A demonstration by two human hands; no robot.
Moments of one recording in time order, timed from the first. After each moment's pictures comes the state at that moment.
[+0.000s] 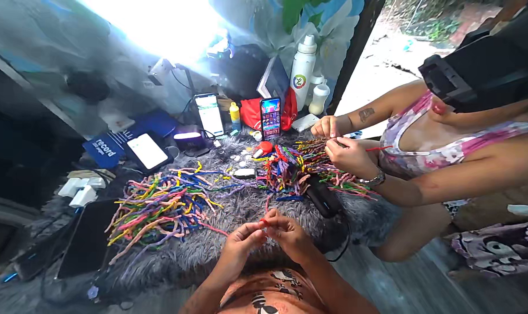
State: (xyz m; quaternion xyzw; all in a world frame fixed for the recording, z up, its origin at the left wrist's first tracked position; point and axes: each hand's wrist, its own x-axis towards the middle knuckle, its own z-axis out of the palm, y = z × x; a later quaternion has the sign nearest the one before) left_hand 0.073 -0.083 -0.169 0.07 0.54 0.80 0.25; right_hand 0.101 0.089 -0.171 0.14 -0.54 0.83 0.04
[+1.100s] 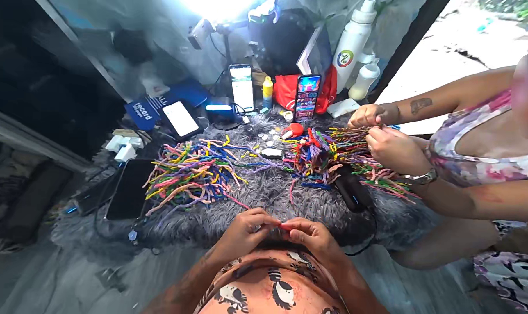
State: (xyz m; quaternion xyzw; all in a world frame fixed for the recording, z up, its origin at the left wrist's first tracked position) left_hand 0.065 -0.133 -0.169 0.41 0.74 0.53 0.04; right_hand 0.139 0.096 -0.175 0.04 -0.64 0.77 -0.09
